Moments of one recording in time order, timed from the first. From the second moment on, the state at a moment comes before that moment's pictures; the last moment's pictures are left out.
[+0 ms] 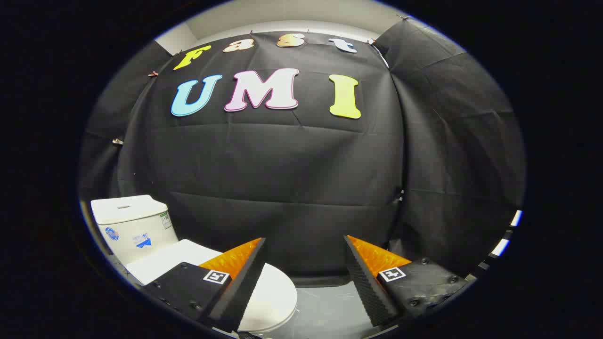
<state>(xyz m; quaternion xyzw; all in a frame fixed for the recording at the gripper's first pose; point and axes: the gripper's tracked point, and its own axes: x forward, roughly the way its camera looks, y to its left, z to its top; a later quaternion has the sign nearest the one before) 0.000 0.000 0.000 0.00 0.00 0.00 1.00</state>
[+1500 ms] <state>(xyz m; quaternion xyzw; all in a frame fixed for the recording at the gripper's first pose) -0.001 0.011 0.000 -0.03 0.00 0.02 1.00</state>
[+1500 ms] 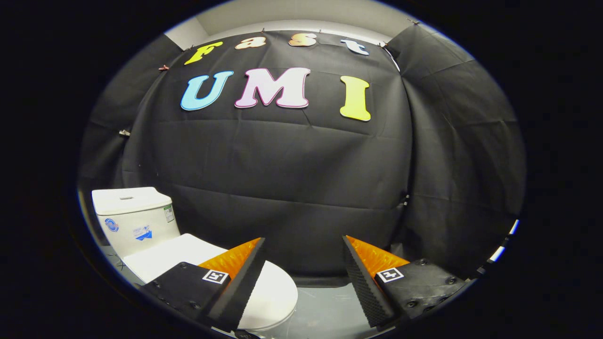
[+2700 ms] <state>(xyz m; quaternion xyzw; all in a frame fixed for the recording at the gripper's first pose) -0.037 0.027 -0.003 0.01 0.02 0.03 1.00</state>
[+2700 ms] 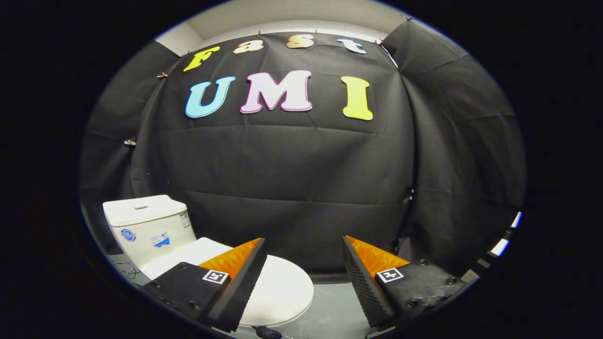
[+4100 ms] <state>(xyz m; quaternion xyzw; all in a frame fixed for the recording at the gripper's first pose) -0.095 0.053 -0.235 0.50 0.29 0.03 0.81</state>
